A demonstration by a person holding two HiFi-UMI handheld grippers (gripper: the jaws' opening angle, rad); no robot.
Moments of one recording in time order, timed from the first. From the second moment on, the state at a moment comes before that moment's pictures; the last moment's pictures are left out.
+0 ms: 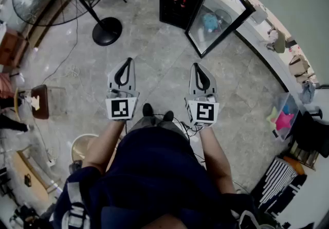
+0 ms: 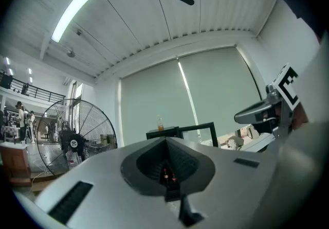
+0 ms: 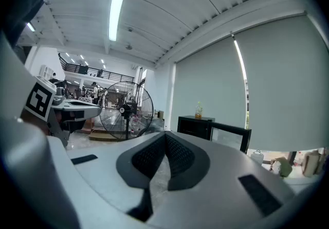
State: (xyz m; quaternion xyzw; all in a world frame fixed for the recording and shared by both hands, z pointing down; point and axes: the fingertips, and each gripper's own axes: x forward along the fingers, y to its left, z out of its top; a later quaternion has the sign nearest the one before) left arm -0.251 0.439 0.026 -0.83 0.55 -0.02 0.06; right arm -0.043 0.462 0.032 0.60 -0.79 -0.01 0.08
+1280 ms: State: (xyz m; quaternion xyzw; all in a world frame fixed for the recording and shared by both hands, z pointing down) left arm -0.239 0.430 0.035 -0.84 0.53 -0.03 0.07; right arm -0.047 0.453 0.030 0.59 -0.81 -0.01 0.07
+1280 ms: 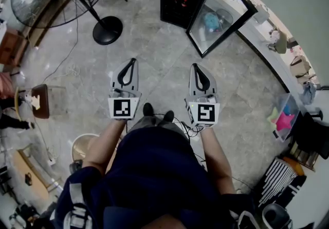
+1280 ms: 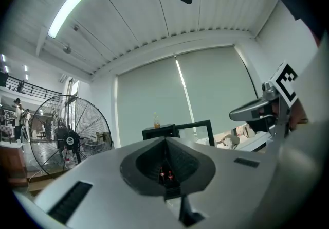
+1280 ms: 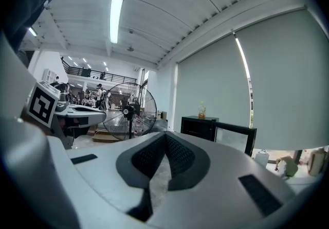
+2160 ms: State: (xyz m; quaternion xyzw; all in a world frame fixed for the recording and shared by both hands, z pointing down) left arm -0.226 0.420 0.028 -0.85 0.52 -0.01 0.07; right arm -0.033 0.456 0.030 0.59 -0.80 -0.01 0.07
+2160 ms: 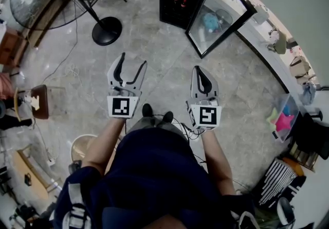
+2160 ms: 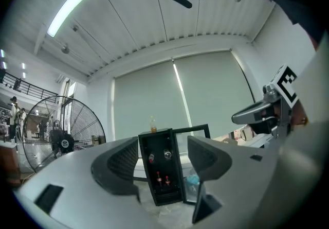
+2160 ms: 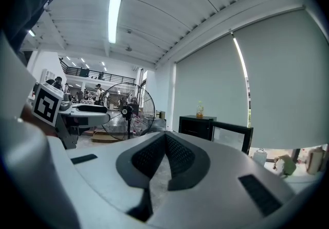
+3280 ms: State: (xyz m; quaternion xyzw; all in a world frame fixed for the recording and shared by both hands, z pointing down) left arm -0.169 0.335 0.044 -0.86 0.51 -0.01 0.08; right arm 0.019 0.403 0.049 0.58 -0.81 0.00 0.07
